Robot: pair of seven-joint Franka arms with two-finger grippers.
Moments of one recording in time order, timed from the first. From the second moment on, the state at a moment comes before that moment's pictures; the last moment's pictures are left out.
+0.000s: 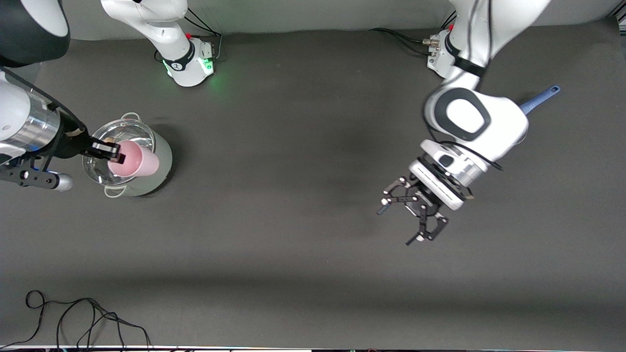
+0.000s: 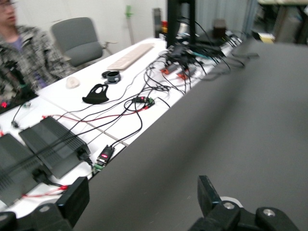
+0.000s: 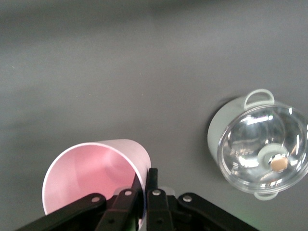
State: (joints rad) left arm -0.15 0.32 -0.26 -1.83 -1.46 2.78 1.92; right arm -0.05 0.18 0.18 -1.40 0.05 1.49 0.33
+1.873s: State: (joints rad) left arm 0.15 0.13 -0.19 -1.72 -0.06 1.74 0.49; right arm -0.02 0.27 0.06 -2.25 0.10 2.59 0.11
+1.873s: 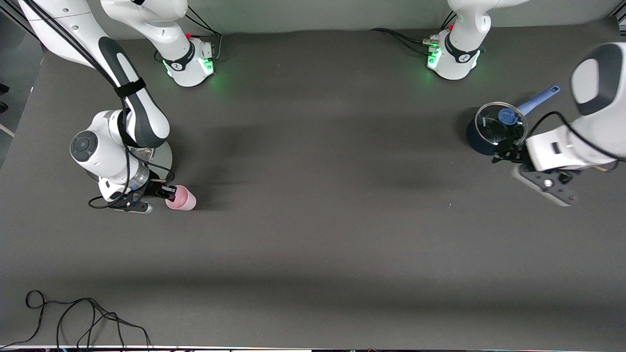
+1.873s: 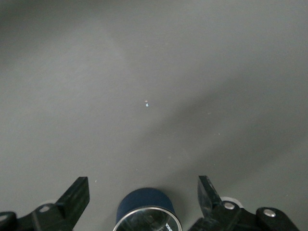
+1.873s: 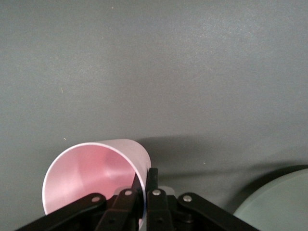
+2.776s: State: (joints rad) left arm 0.15 0.12 -0.12 -1.57 -0.03 1.52 0.11; right arm 0.03 0.00 0.06 -2.20 0.10 2.28 0.11
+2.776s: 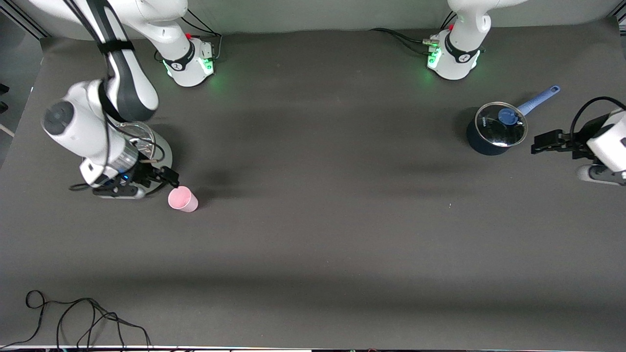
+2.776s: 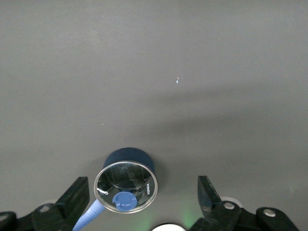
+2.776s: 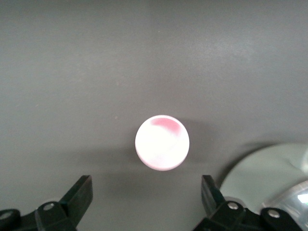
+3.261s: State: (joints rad) left arm 0.10 0.12 -0.13 -1.62 -0.02 1.62 -0.04; right arm 0.03 -0.11 0.05 -1.90 0.10 1.82 0.11
